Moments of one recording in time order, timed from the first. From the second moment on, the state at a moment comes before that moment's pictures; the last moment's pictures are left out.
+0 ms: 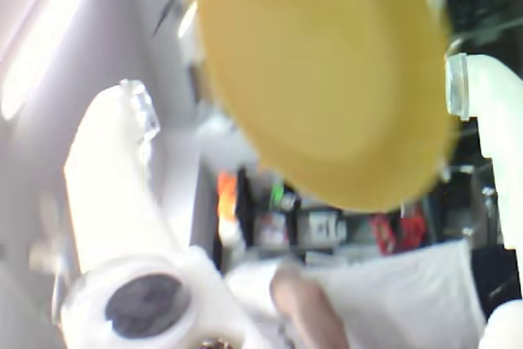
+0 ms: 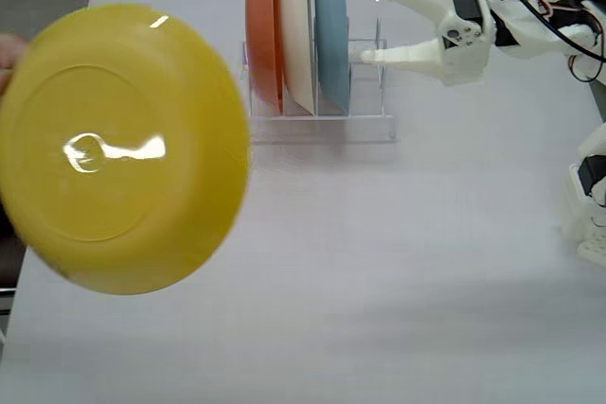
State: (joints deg) arm -6.9 120.0 76.1 38.9 -7.6
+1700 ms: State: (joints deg) arm 1.1 188.8 175.0 38.9 3.5
